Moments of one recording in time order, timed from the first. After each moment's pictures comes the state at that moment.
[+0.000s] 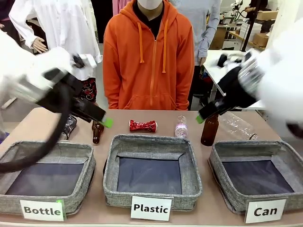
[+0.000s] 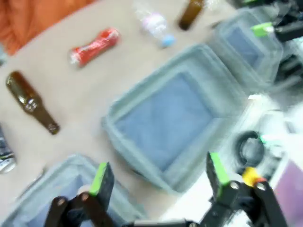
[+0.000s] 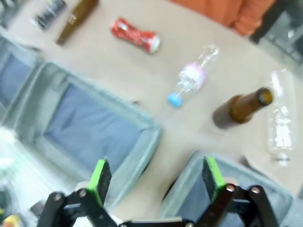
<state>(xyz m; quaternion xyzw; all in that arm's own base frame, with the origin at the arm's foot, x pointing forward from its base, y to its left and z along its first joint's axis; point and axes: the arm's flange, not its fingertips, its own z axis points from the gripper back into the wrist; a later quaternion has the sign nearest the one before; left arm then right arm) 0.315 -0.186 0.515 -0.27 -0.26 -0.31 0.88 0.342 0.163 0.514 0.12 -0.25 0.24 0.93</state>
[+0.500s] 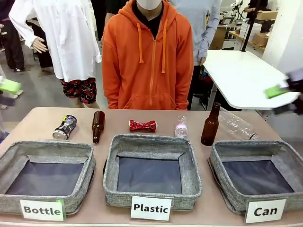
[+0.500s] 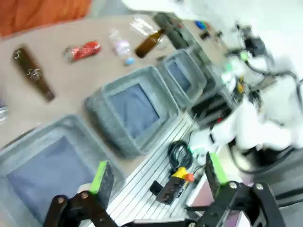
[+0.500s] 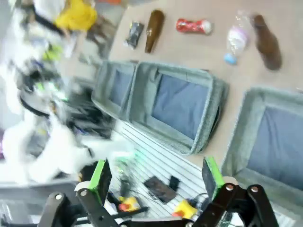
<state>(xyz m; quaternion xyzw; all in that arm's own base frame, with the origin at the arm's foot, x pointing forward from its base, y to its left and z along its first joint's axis) 0.292 0.043 0.544 -0.46 -0.25 -0.16 0.84 0.293 -0.025 0.547 0.44 -0.17 0.05 0.88</state>
